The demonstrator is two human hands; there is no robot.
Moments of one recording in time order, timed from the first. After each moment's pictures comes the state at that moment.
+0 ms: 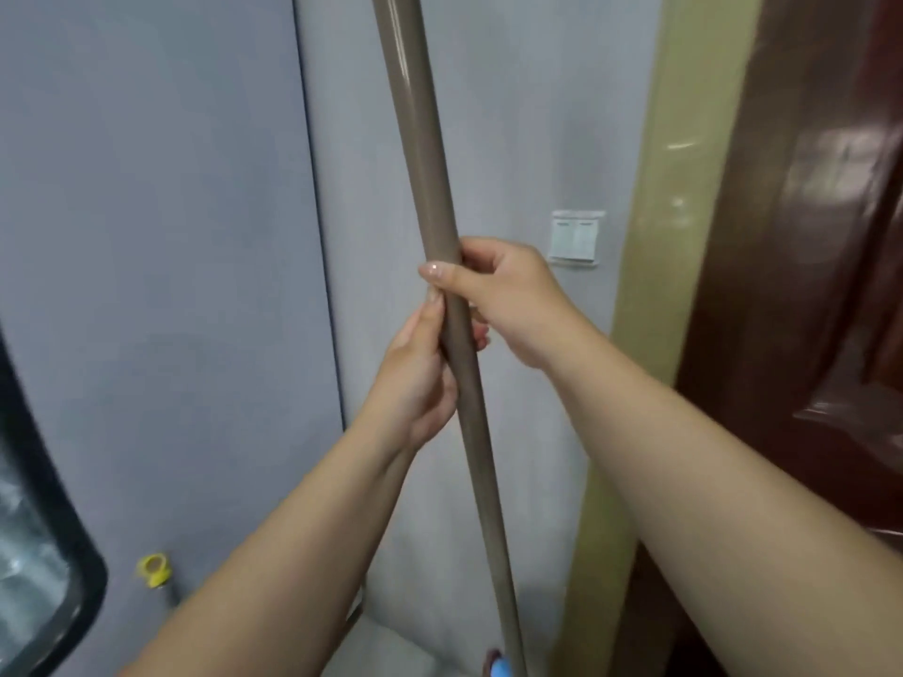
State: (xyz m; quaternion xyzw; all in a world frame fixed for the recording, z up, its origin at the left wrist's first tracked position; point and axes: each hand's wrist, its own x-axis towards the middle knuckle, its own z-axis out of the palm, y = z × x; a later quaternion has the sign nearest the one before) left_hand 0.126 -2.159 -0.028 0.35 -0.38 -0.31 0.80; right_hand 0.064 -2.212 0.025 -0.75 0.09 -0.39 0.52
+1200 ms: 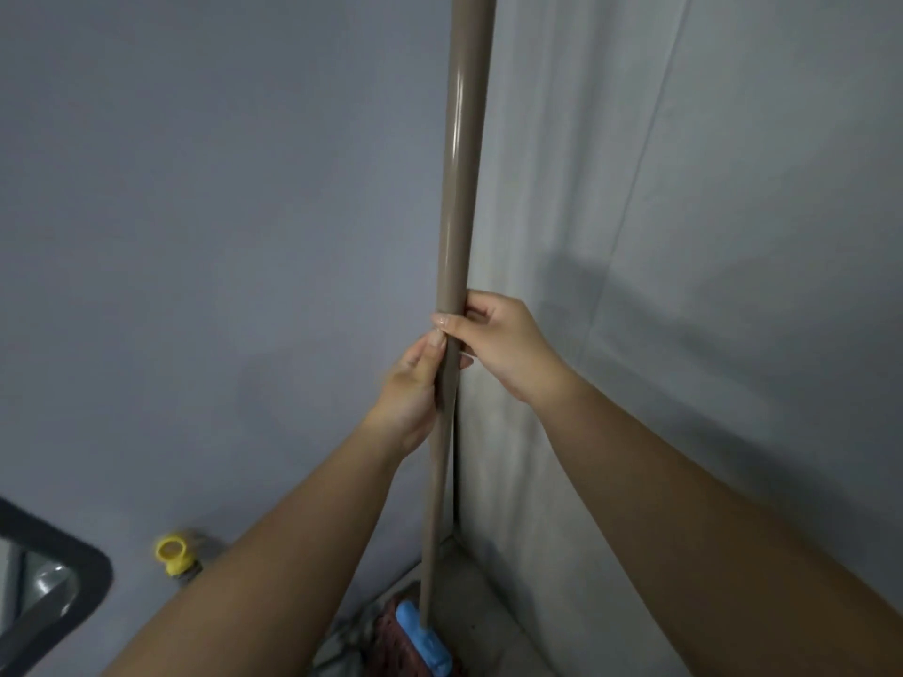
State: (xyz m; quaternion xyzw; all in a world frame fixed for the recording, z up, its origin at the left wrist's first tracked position) left_hand 0.480 -2.308 -0.227 0.59 -0.21 -0.20 0.76; right_hand 0.443 -2.403 -0.170 -0.74 0.06 -0.15 0.65
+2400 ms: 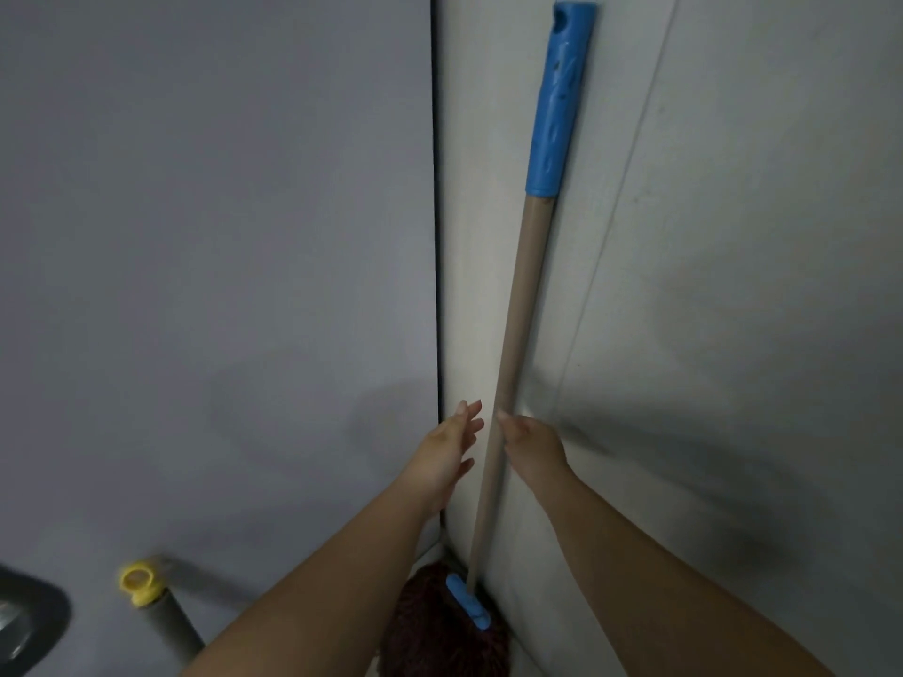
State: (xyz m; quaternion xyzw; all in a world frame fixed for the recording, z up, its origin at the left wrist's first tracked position) left_hand 0.454 -2.333 -0.281 0.66 -0.09 -0.37 0.65; right_hand 0.415 -2.442 -0.290 -0.78 0.37 -0.03 0.50
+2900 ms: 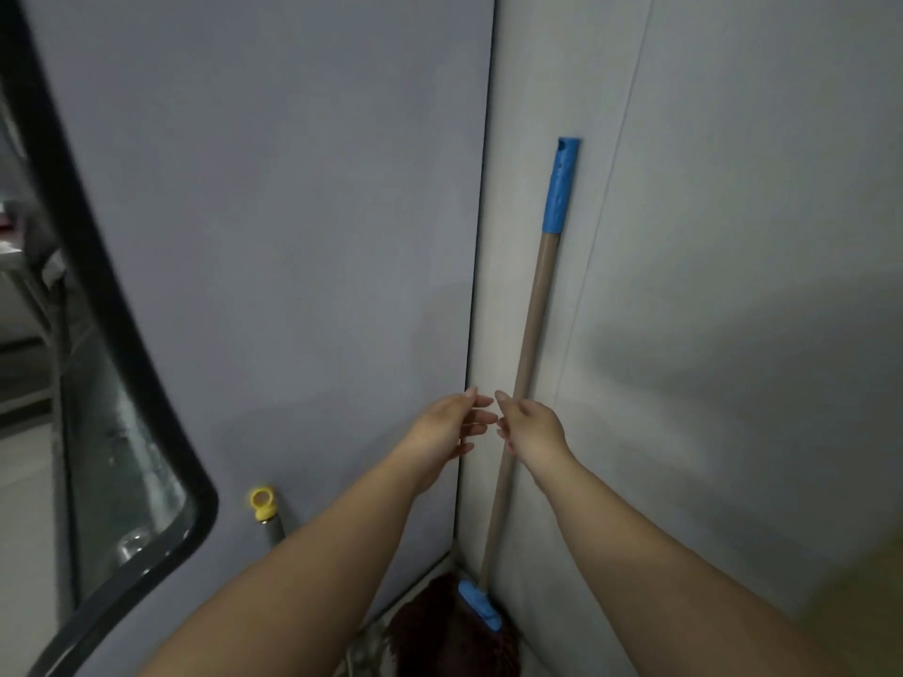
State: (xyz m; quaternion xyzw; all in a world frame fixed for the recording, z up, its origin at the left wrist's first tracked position) left_hand 0.356 -2.187 -0.199 0.68 -0.17 -0.30 0.65; right_hand 0.308 -2.297 -0.211 -0.76 0.33 -0.16 0.54
